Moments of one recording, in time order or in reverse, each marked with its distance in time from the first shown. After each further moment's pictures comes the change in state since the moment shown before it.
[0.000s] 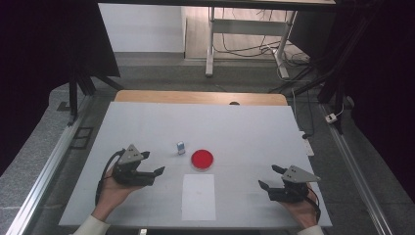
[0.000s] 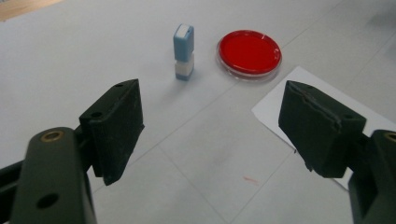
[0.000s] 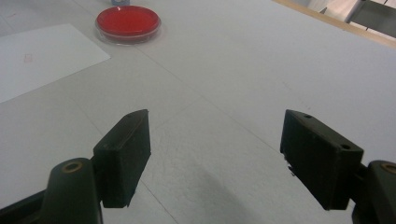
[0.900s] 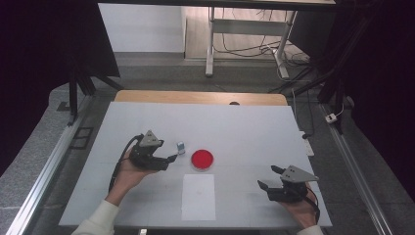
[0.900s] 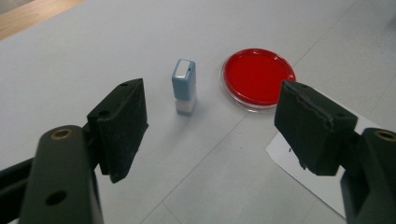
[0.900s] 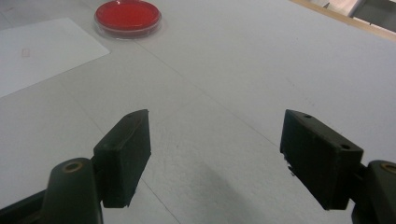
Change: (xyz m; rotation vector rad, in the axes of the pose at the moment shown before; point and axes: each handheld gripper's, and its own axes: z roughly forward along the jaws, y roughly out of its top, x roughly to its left) left arm 0.010 0.041 0.043 0.064 -0.018 0.061; right arm 0.000 -0.001 0.003 0.018 0.001 0.000
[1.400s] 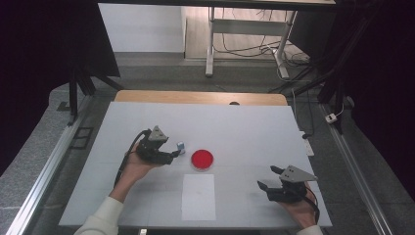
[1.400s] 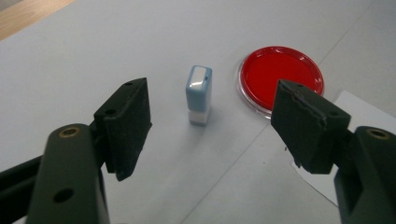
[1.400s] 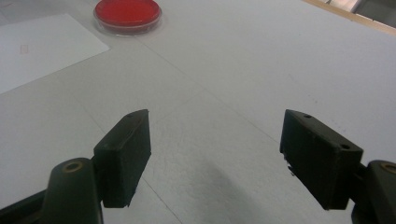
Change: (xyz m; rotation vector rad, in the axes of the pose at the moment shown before) left arm 0.011 0.009 0.023 0.035 0.015 0.023; right arm 0.000 -0.001 0.002 0.012 0.007 0.001
